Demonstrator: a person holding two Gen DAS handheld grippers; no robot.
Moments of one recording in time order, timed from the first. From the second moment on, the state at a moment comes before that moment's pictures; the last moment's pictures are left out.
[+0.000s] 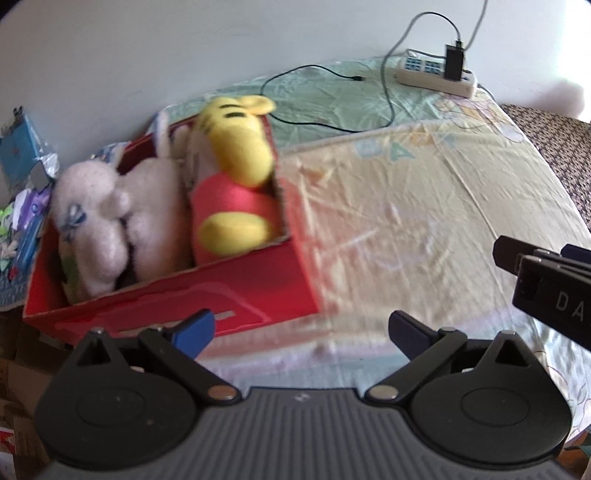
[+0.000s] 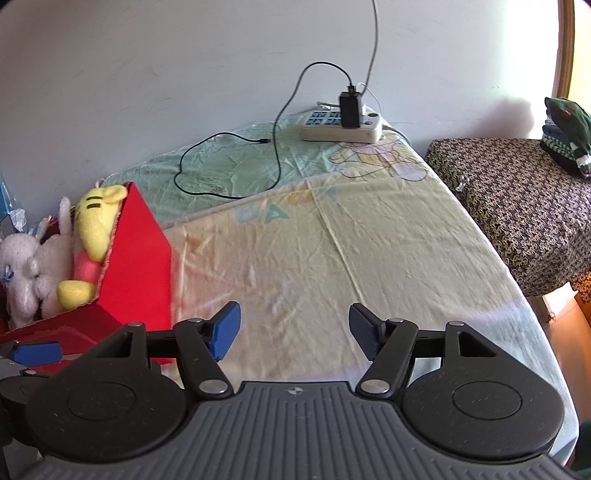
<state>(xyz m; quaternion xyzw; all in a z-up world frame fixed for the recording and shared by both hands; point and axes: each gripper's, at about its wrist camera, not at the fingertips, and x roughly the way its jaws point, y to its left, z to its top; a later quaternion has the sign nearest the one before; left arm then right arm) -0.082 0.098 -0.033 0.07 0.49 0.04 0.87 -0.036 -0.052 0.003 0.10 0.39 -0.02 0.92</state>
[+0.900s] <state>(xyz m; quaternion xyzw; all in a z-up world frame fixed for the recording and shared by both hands) -0.092 0.236 0.001 0.02 0.46 0.11 0.88 -0.010 0.079 0.037 0.04 0.37 0.03 0.93</state>
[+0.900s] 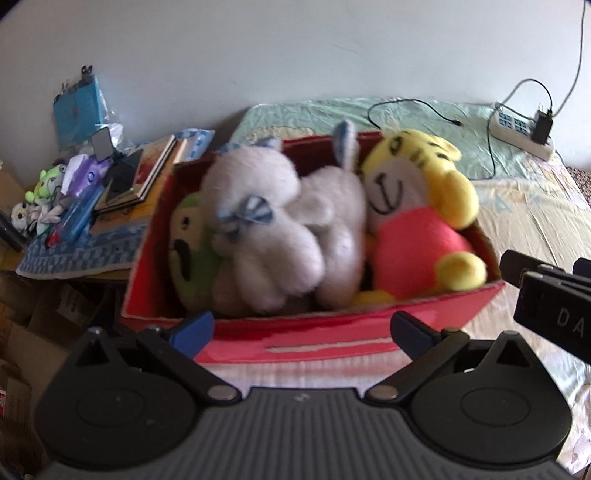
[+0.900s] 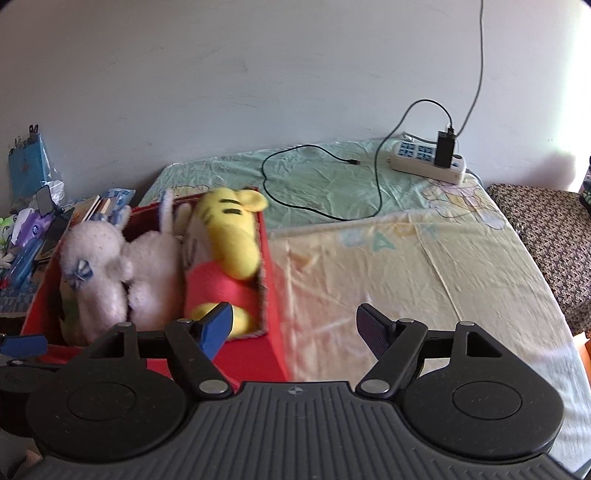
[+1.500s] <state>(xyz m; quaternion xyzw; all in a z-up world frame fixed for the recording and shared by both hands) -0.086 0.303 0.017 0.01 0.44 0.12 0.89 0.010 0.138 0.048 0.03 0.38 0.03 0.92</state>
